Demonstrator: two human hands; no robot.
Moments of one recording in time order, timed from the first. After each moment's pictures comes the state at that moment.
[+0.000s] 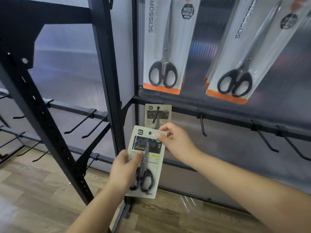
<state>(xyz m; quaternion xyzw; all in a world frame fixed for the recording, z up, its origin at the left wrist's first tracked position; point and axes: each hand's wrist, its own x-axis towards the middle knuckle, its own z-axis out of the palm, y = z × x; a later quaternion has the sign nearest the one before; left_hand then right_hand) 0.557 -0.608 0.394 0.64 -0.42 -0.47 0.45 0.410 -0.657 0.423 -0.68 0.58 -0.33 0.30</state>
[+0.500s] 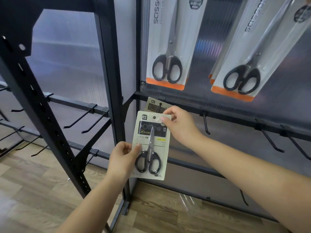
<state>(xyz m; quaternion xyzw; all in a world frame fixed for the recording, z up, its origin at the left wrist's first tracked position) 0.564 -0.625 0.383 0.64 -0.42 -0.45 0.46 0.408 -0.680 0.440 -0.69 0.58 -0.36 0.24</state>
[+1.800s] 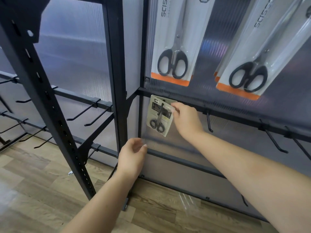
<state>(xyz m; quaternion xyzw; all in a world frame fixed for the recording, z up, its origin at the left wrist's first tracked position) 0.550 -0.621 0.374 0.64 -0.45 -0.44 0.45 0.400 -0.701 0.426 -0.70 0.64 -0.30 0.10</state>
